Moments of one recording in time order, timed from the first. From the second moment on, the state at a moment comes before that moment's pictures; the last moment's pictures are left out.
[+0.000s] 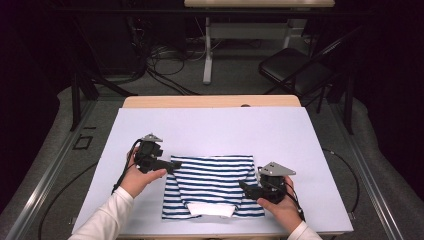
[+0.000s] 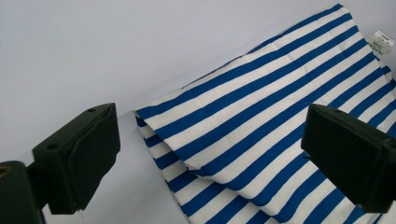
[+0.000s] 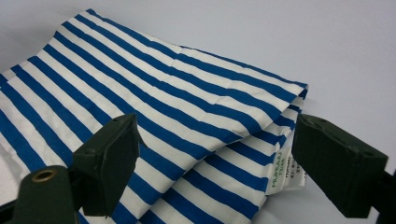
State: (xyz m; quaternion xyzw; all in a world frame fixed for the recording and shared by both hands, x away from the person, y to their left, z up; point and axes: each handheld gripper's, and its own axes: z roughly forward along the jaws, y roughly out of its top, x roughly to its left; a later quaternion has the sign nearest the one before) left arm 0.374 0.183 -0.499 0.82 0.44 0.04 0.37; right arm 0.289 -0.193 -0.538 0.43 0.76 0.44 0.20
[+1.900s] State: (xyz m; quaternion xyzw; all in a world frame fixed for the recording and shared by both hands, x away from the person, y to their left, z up) left arm 0.417 0.170 -0.528 0.86 0.40 0.08 0.29; right arm 0.290 -0.192 -0.541 0.43 0.77 0.43 0.19
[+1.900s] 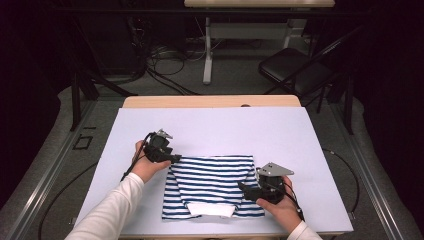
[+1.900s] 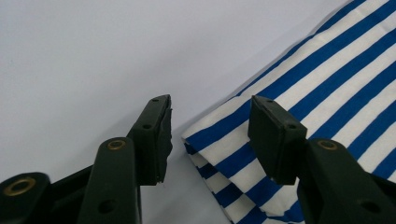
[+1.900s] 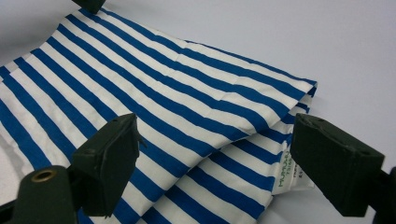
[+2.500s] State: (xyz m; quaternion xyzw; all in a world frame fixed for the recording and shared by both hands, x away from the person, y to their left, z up) left arm 0.421 0.169 -0.535 0.87 0.41 0.07 0.28; right arm 0.289 -0.192 -0.541 0.42 0.77 0.43 0.19
